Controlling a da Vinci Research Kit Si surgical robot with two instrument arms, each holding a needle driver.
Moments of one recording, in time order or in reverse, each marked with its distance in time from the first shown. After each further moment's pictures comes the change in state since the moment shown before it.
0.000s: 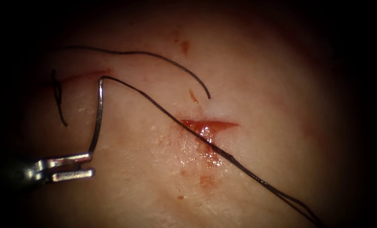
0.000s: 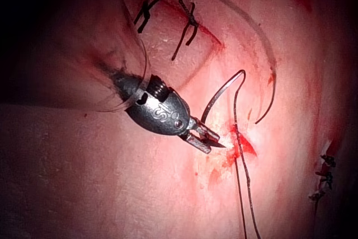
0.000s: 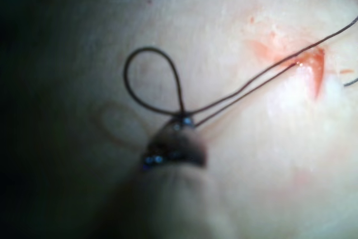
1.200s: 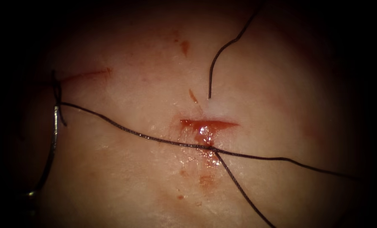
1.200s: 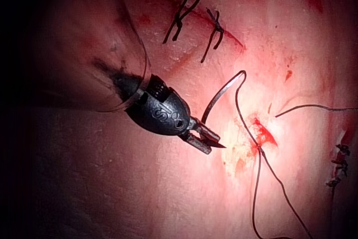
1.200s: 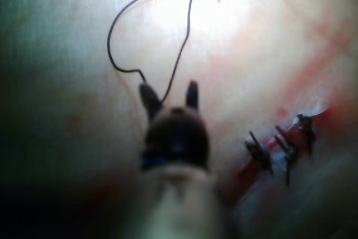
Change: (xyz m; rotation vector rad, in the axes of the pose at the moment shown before) right arm -0.005 0.008 -0.023 -0.047 0.288 0.317; left arm 0.004 0.005 -0.006 -0.073 0.032 0.007
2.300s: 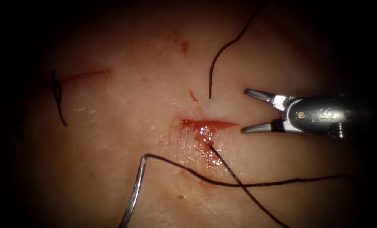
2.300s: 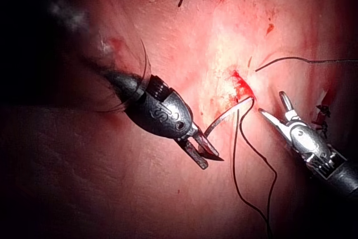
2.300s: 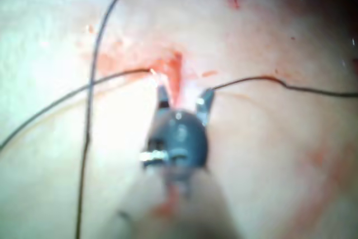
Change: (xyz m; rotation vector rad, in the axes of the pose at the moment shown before) right arm 0.000 0.012 0.033 -0.284 0.047 -0.266; left arm 0.006 0.002 0.009 -0.203 0.169 -0.031
